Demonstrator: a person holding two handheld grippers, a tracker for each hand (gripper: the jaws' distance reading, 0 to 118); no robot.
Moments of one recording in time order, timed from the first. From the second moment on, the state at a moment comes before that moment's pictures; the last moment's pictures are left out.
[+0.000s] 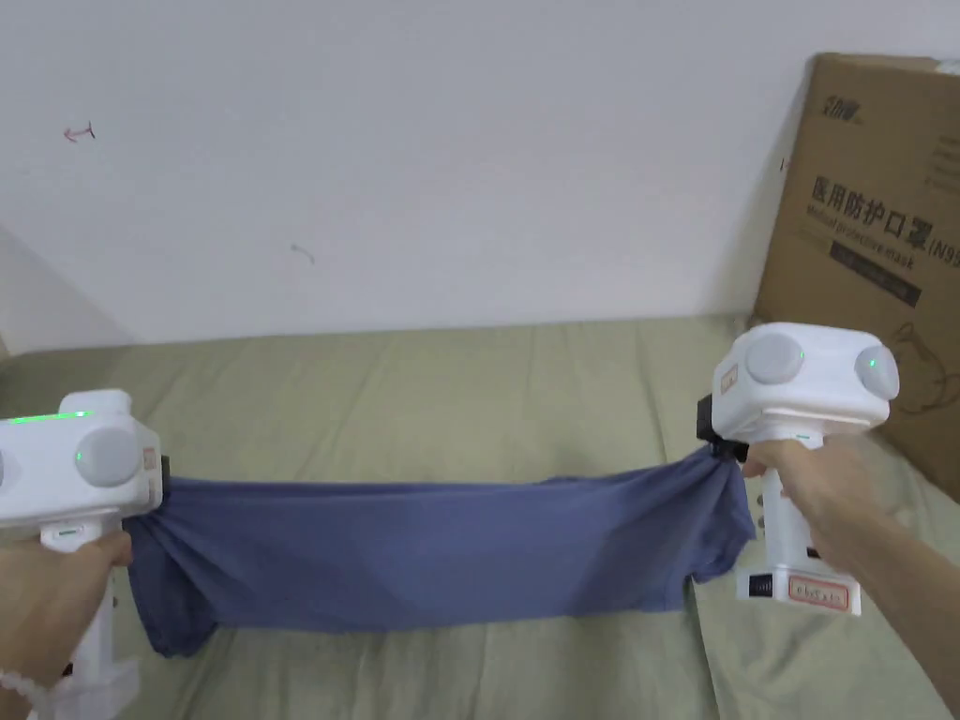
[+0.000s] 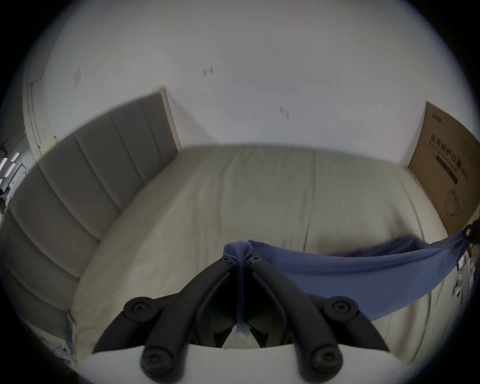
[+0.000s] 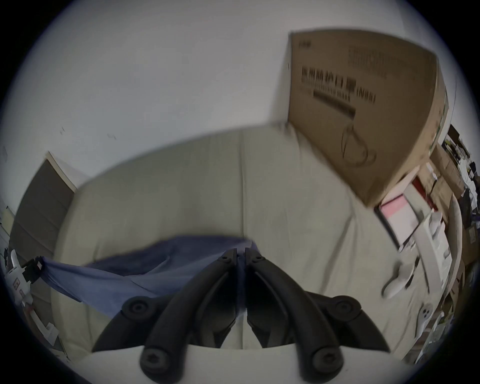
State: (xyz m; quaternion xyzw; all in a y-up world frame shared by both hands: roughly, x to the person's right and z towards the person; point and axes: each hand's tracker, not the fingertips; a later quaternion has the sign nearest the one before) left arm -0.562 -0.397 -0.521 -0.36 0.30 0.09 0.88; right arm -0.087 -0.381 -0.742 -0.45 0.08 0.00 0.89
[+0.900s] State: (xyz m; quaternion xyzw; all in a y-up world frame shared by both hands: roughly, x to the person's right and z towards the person) left arm -0.422 -0.448 -0.161 -0.44 0.25 0.03 0.86; right arm 0.083 -0.453 -0.373 -0.51 0.11 -0.03 0.85
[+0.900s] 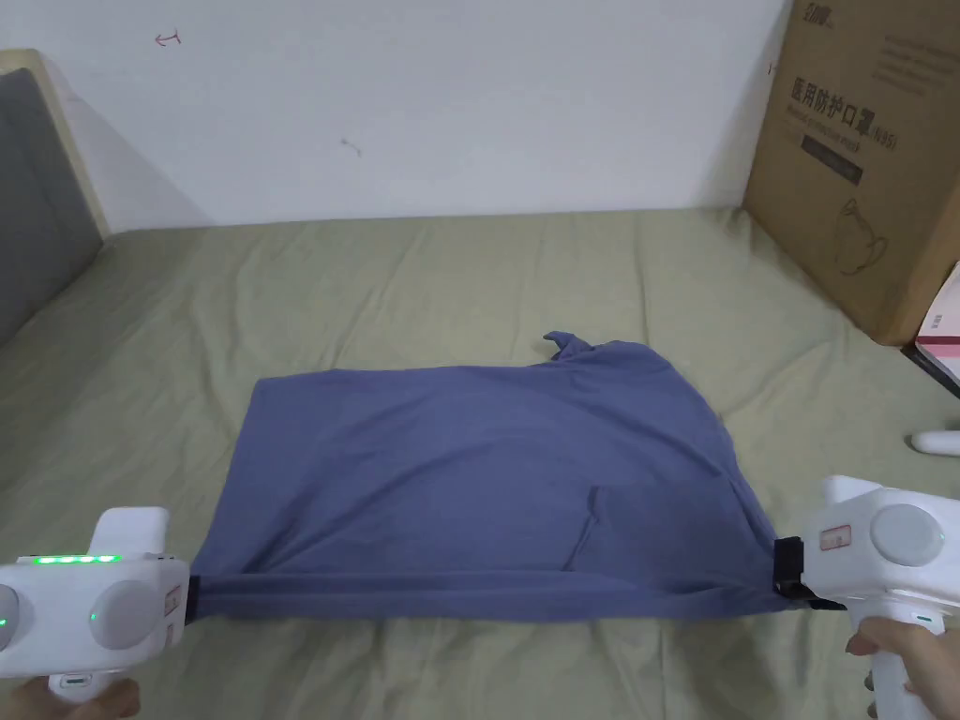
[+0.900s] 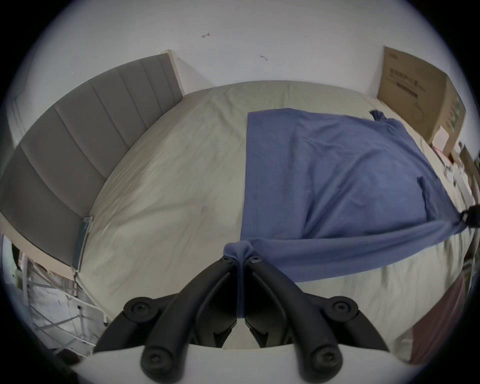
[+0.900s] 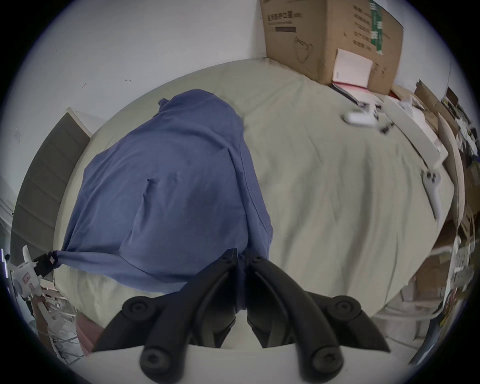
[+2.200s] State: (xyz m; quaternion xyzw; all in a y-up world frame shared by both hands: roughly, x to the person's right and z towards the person) left arm -0.445 -0.474 -0.121 -0.39 0.20 0.18 0.88; right arm 0.094 -0.469 -0.307 -0.49 0.15 -0.01 0.86
